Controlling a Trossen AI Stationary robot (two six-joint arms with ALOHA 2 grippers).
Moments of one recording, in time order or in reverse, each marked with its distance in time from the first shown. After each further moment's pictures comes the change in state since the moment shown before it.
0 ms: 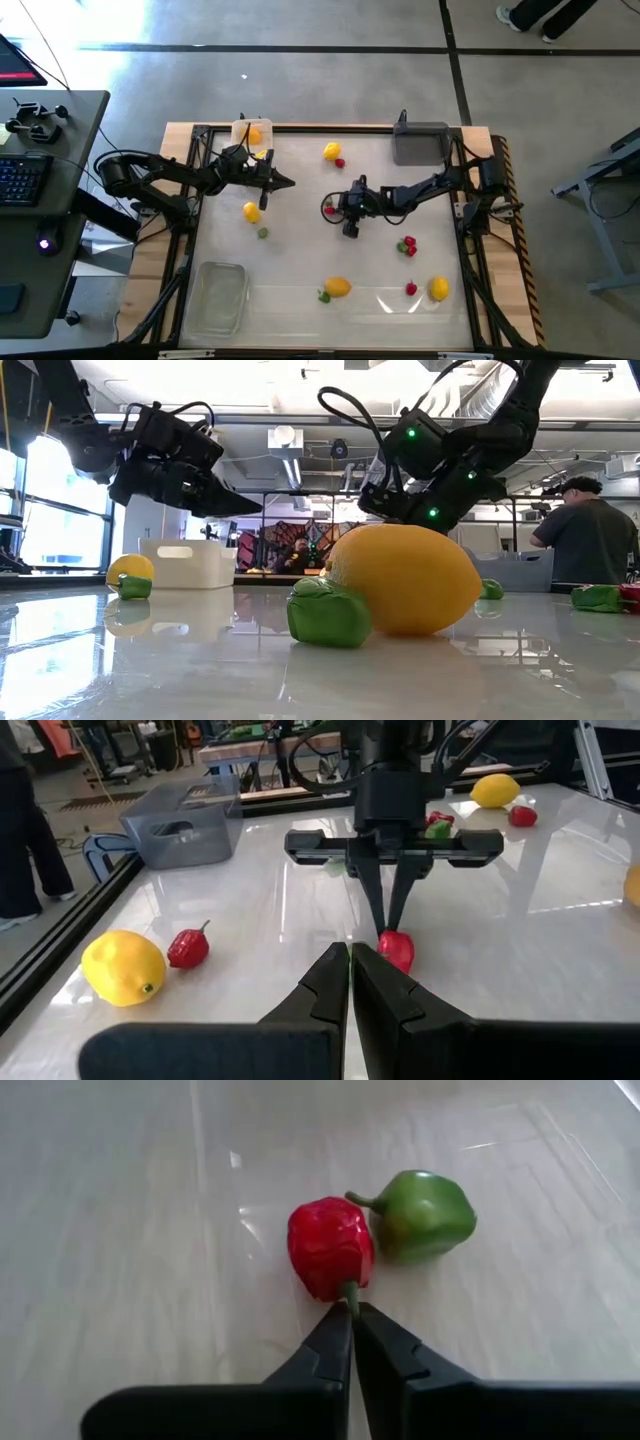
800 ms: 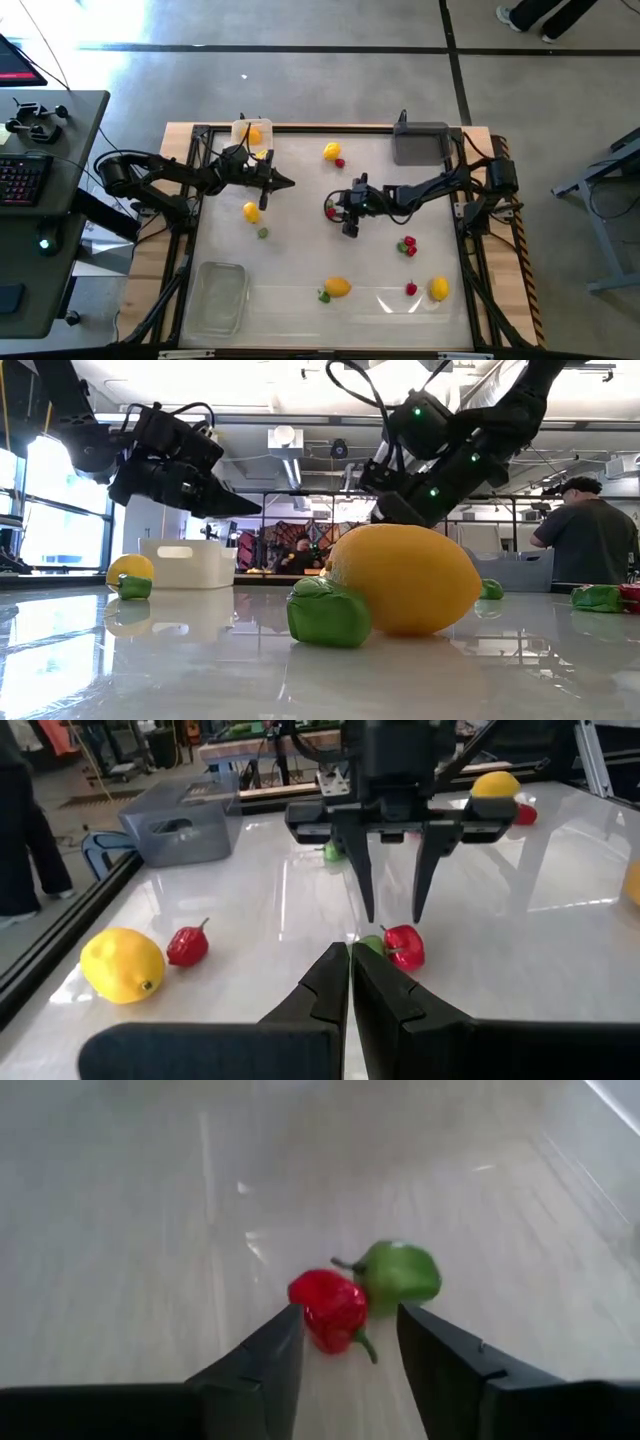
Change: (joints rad) left arm 0.000 0.000 0.000 -0.005 0.000 0.006; right arm 0.020 -0.063 0.000 -0.002 0.005 0.013
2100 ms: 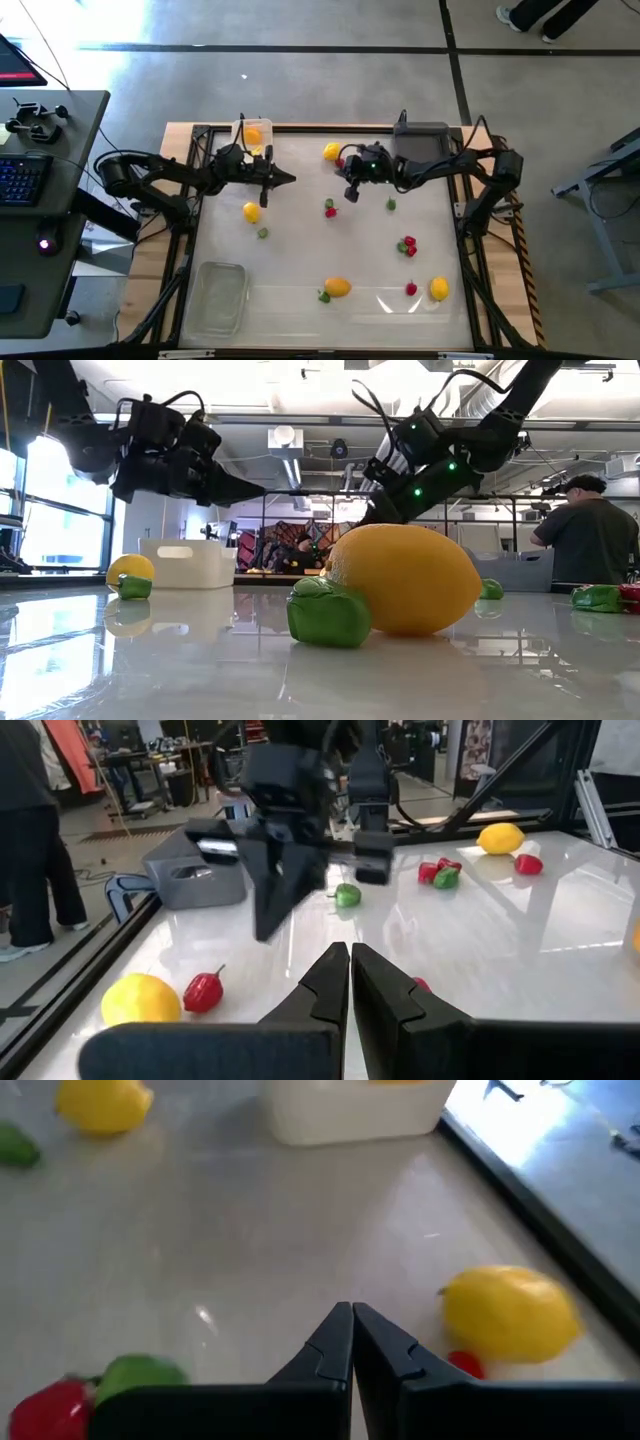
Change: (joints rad) left arm 0.004 0.001 -0.003 0.134 -0.001 -0.079; right arm -0.292 -0.041 0.000 0.158 -0.147 -0.243
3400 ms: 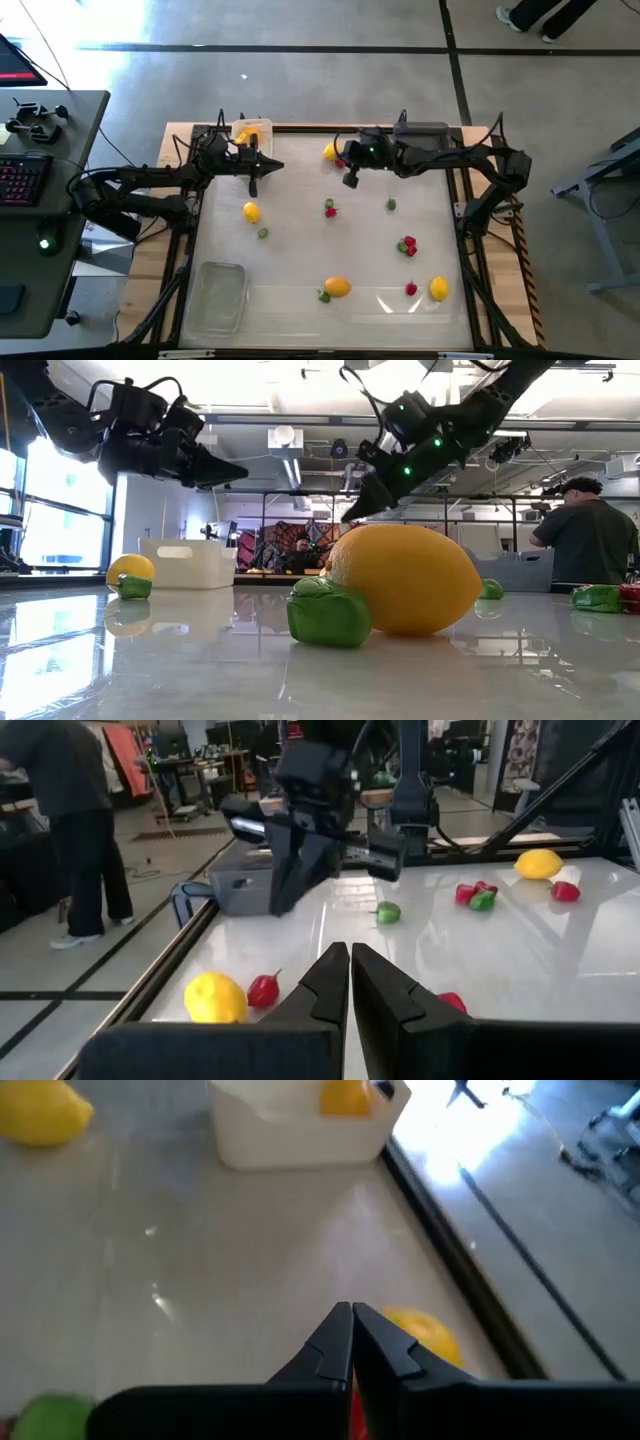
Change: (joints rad) left arm 0.131 -0.267 -0.014 -0.222 0.031 -0.020; right arm -0.068 -0.061 0.142 -0.219 0.042 -0.097
